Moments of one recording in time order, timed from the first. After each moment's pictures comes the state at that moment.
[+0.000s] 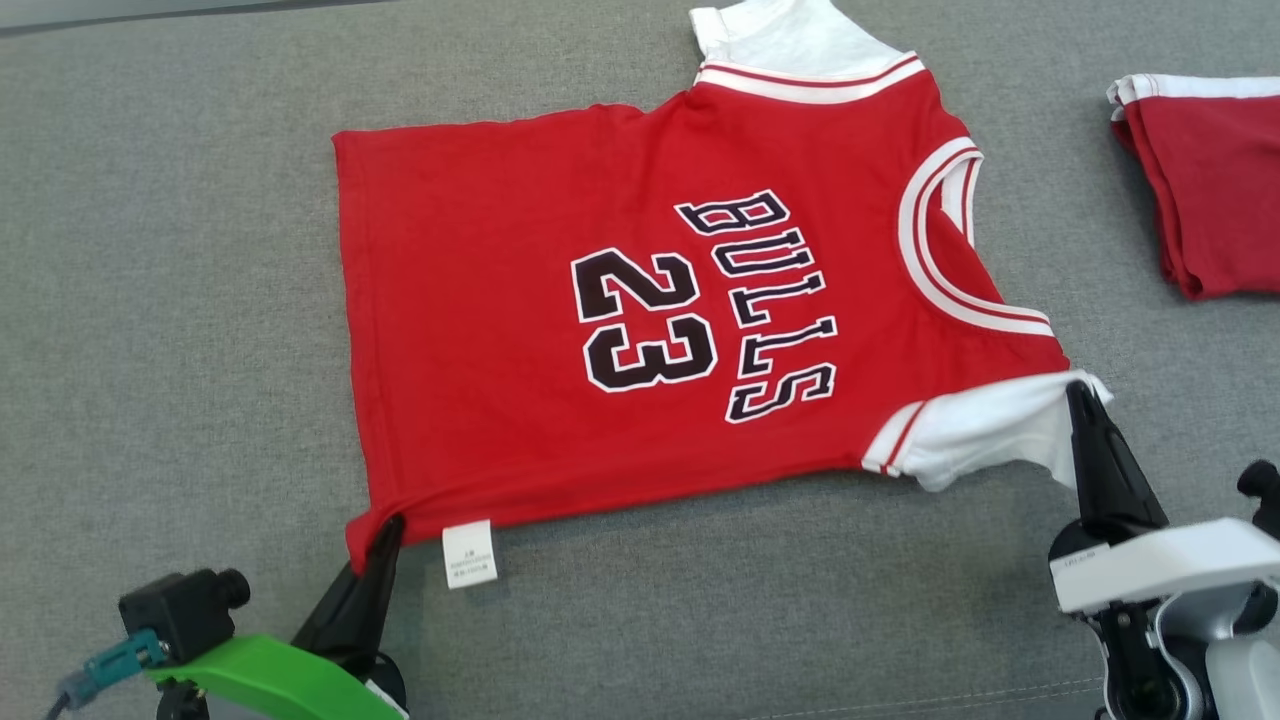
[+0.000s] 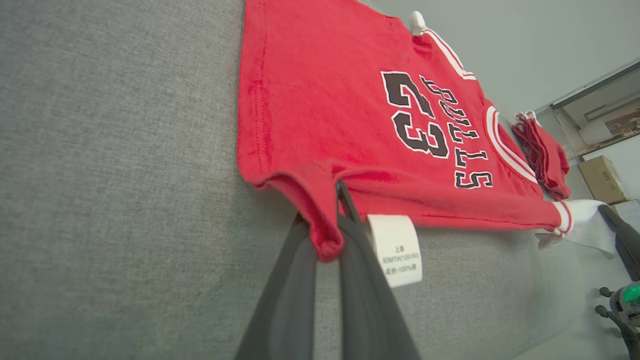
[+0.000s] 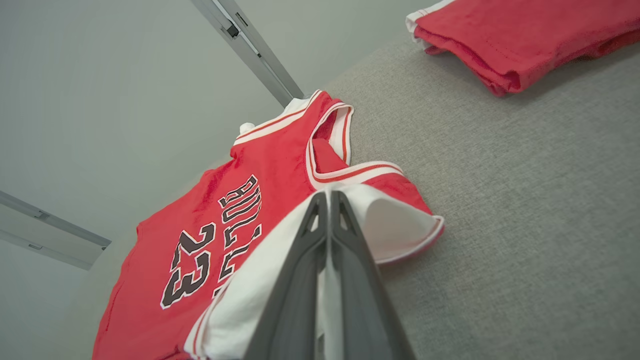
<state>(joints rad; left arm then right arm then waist) 0.09 0.39 -0.35 -0.17 -0.94 0.06 0.01 0.03 -0.05 -0.09 -0.11 0.65 0.13 0.00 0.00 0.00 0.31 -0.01</state>
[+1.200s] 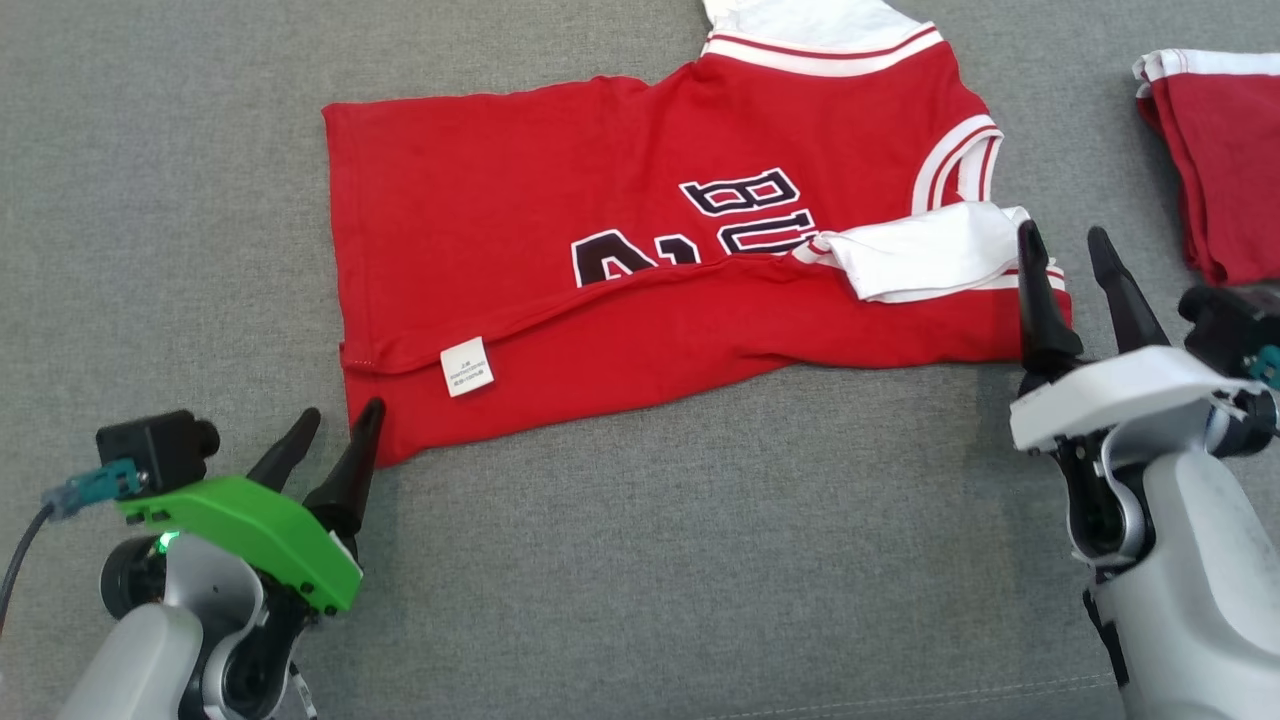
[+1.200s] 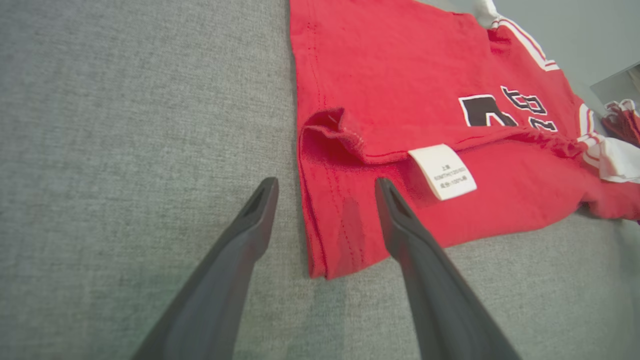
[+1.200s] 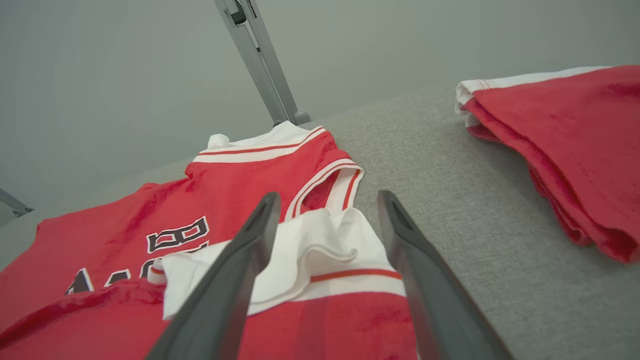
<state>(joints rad) -0.28 0.43 -0.38 0.12 -0.92 0.05 0.18 -0.44 -0.12 -0.02 0.36 0.41 0.13 -0.13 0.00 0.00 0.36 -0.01</state>
